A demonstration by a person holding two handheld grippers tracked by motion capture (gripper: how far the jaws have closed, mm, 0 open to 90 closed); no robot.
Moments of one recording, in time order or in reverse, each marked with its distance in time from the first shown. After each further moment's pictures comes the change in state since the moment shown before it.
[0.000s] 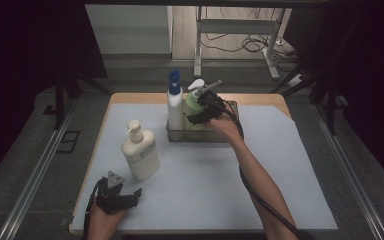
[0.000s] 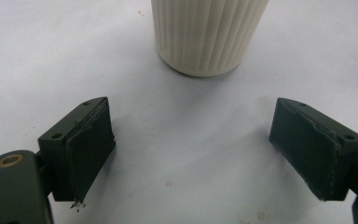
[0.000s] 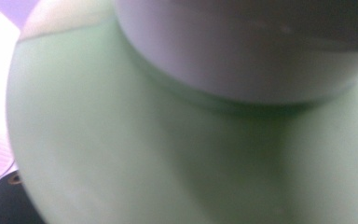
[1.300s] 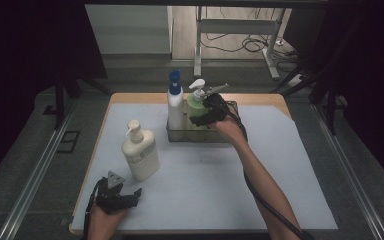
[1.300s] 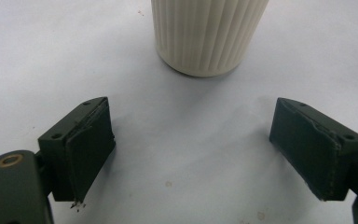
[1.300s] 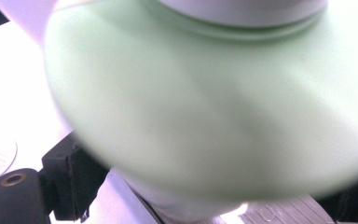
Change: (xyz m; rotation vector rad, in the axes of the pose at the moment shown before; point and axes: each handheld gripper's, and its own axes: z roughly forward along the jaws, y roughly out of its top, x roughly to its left) left arm 0.000 0.000 0.000 0.001 0.001 0.000; right arm -0.010 -0.017 0.000 -0.063 0.032 0.021
